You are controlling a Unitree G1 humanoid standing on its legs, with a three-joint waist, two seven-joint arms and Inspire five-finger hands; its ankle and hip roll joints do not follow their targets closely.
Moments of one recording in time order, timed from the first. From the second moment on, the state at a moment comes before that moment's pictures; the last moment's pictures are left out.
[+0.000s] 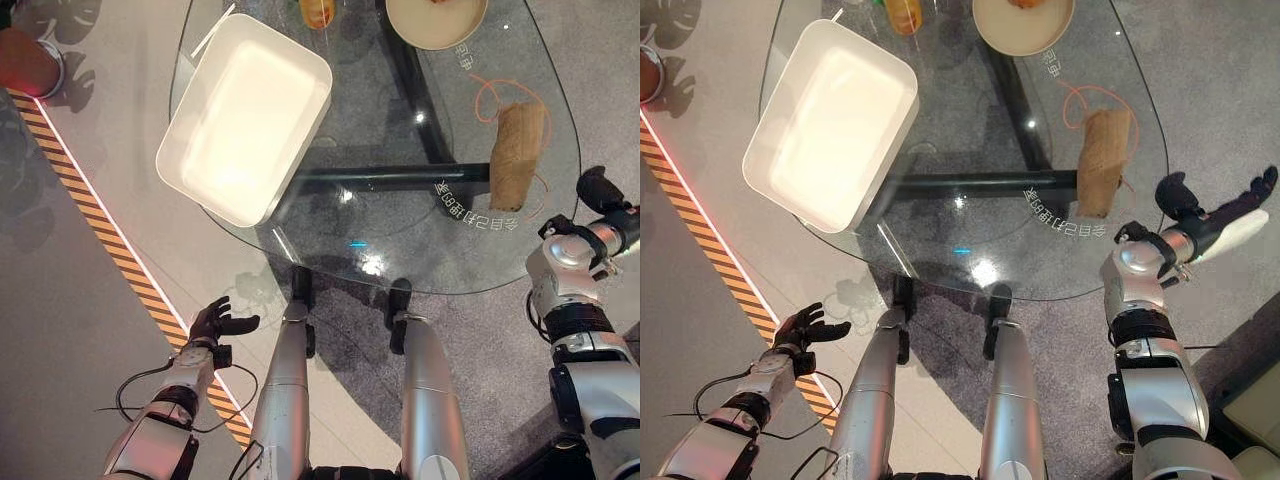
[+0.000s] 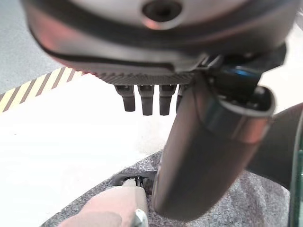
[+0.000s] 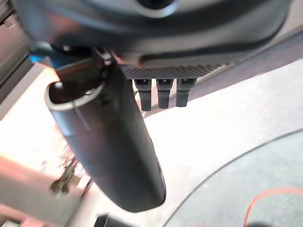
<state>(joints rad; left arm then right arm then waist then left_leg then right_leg) -0.47 0.41 -0.26 1.15 -0.52 -0.09 0.09 -0.81 -0.59 0.07 0.84 0.42 -0.27 -0.96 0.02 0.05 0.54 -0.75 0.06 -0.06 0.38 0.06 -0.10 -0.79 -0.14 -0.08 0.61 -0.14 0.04</state>
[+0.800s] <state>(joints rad) -0.47 0.40 -0.27 1.16 -0.52 -0.07 0.10 -0.85 -0.51 0.21 0.90 0.42 -0.13 -0.75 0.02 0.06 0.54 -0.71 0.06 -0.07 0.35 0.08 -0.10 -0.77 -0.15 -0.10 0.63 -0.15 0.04</state>
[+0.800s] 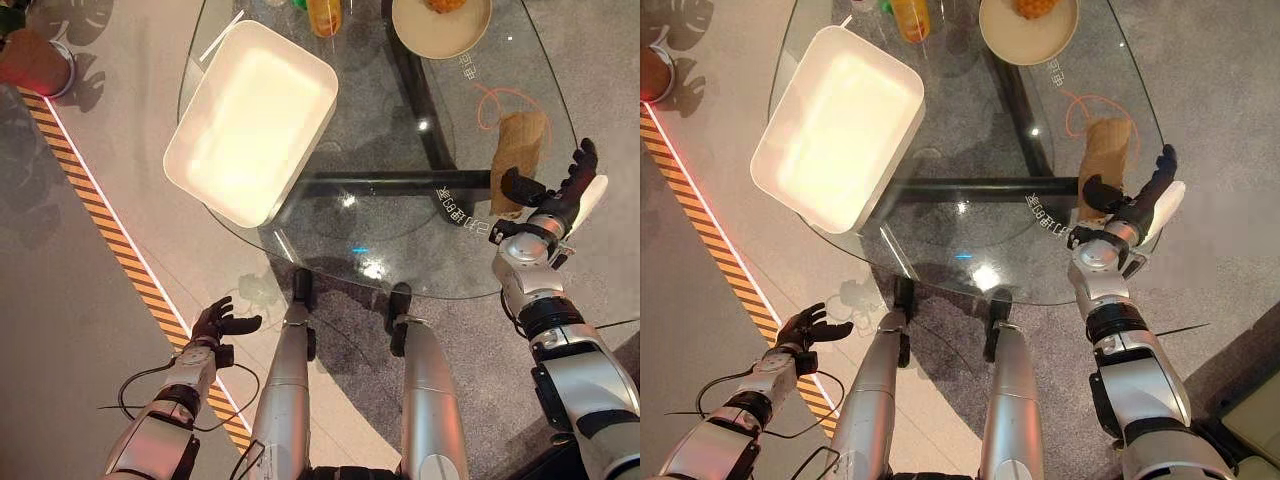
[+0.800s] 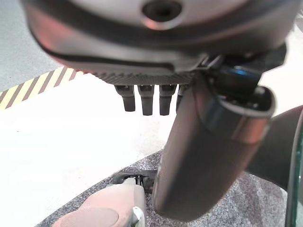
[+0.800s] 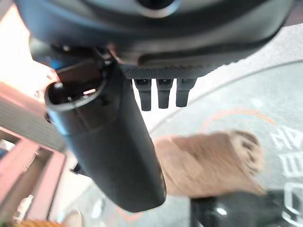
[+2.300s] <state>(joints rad) -0.48 0.36 -0.31 1.17 -0.52 -0.07 0.10 -0.98 -0.48 0.25 1.16 0.36 0.00 -0.71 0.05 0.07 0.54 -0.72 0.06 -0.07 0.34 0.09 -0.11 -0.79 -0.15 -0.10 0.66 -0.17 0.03</state>
